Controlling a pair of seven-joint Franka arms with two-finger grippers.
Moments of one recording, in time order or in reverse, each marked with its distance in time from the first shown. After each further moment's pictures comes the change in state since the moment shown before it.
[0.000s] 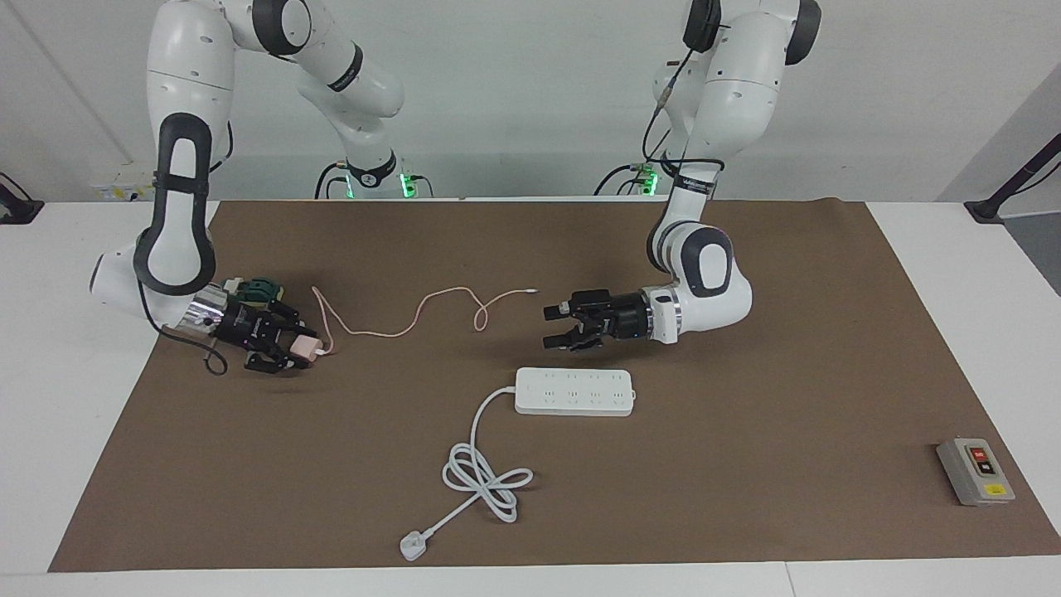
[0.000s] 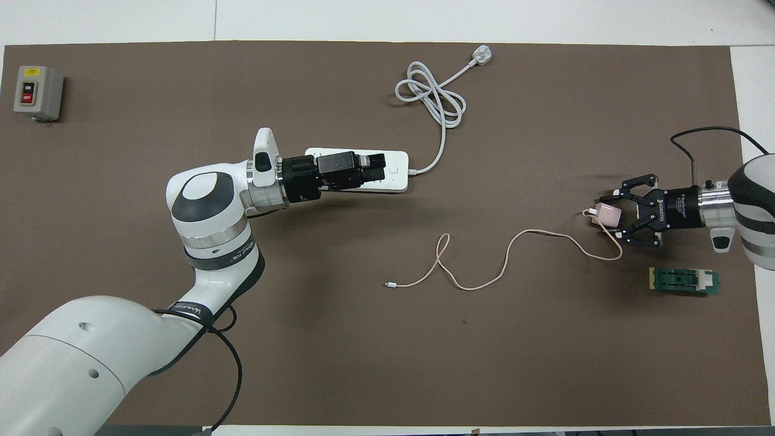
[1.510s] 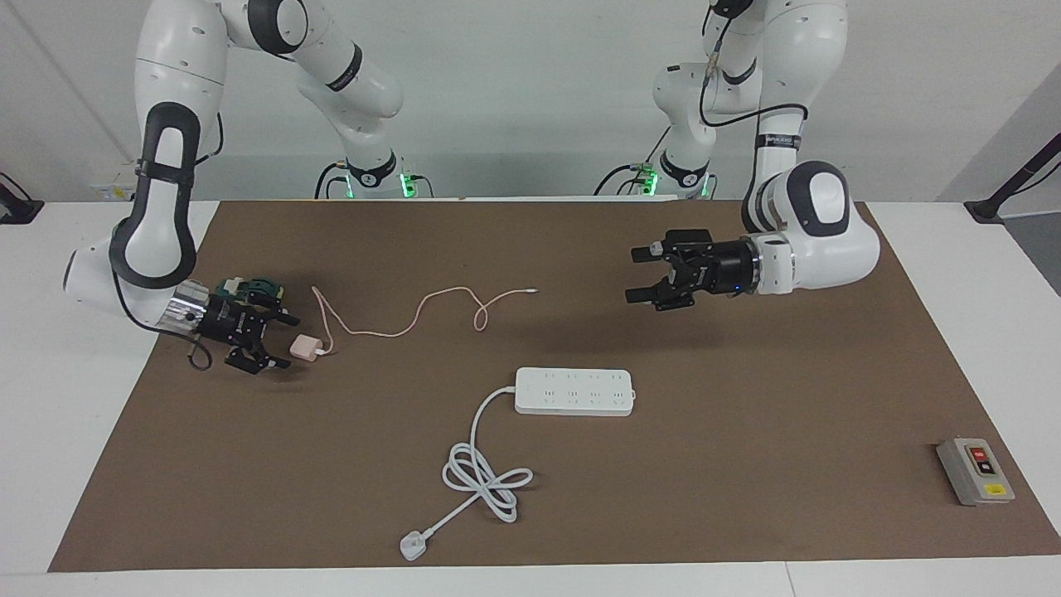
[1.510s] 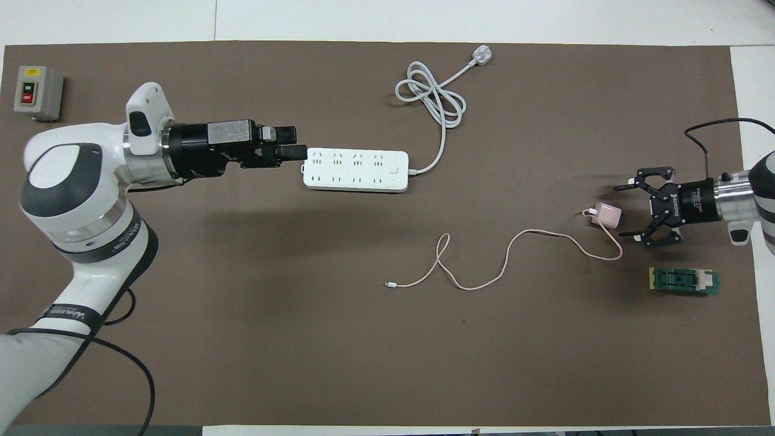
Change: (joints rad) left arm 0.210 -0.157 0.003 0.015 0.216 -0.187 -0.187; right arm -0.016 0.002 0.003 0.057 -0.043 -0.067 -0.003
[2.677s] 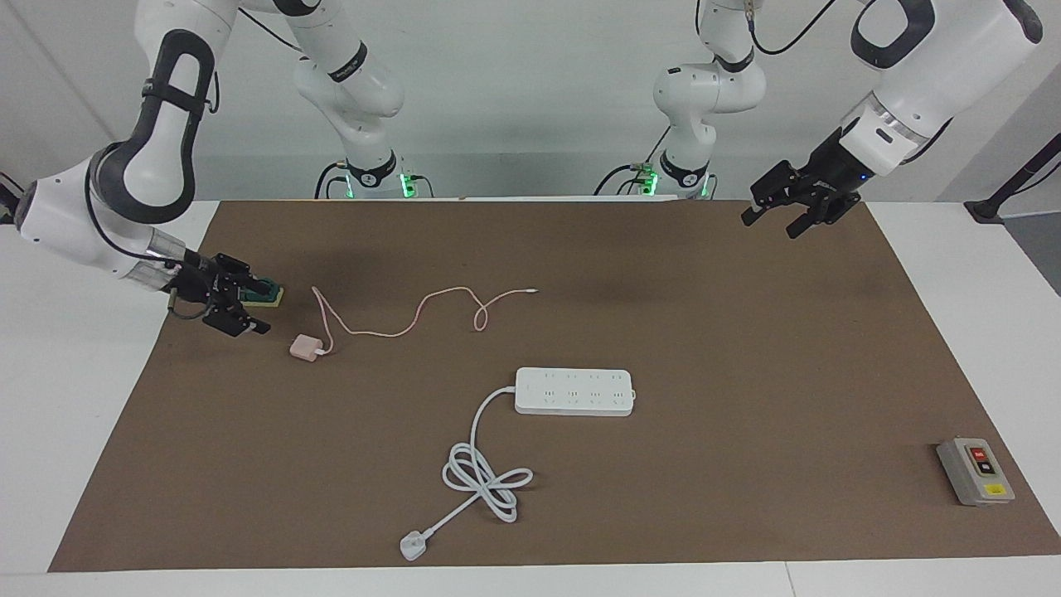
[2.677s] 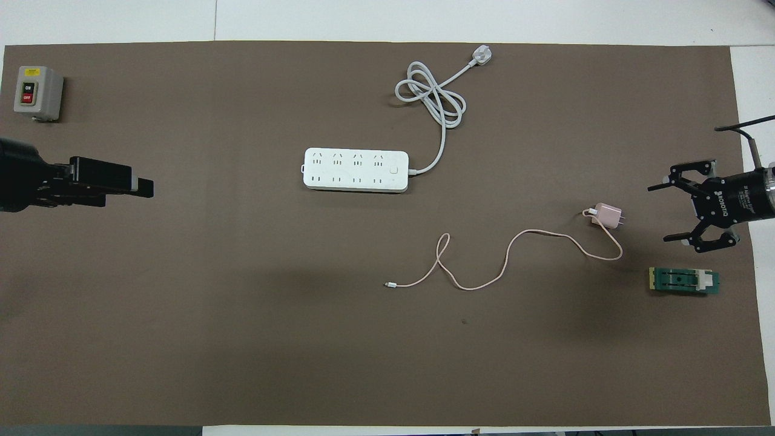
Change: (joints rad) left arm 0.105 -0.354 0.014 0.169 1.163 -0.051 -0.649; right arm -0.006 -0.174 -0.007 0.020 -0.210 -0.094 -0.058
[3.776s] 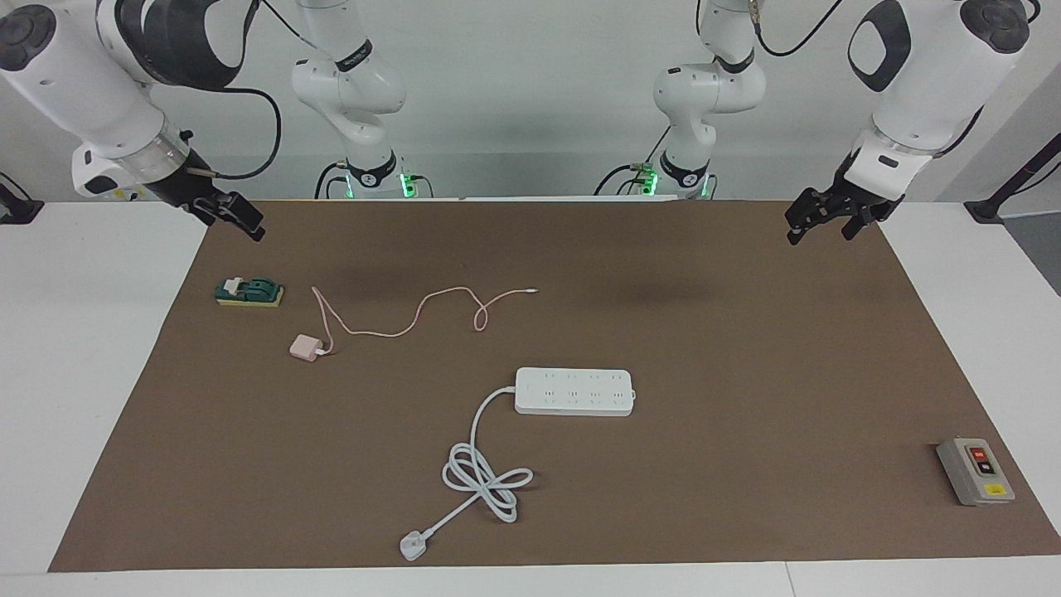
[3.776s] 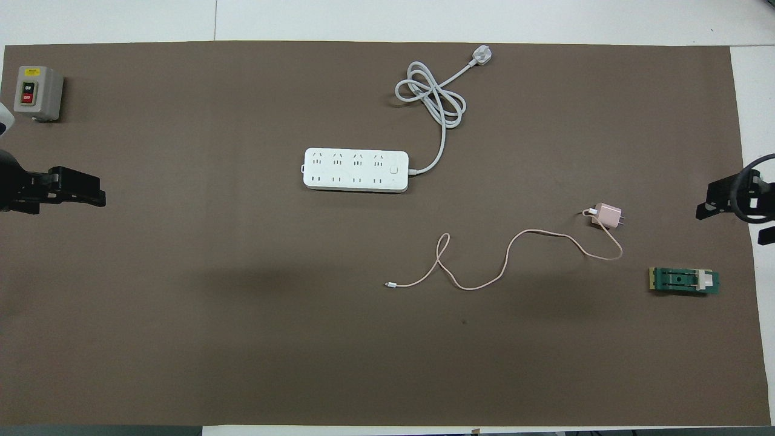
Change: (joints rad) left arm 0.000 0.022 -0.001 0.013 0.467 -0.018 -0.078; right arm 0.210 -0.262 0.002 0.163 -0.437 -0.255 -0.403
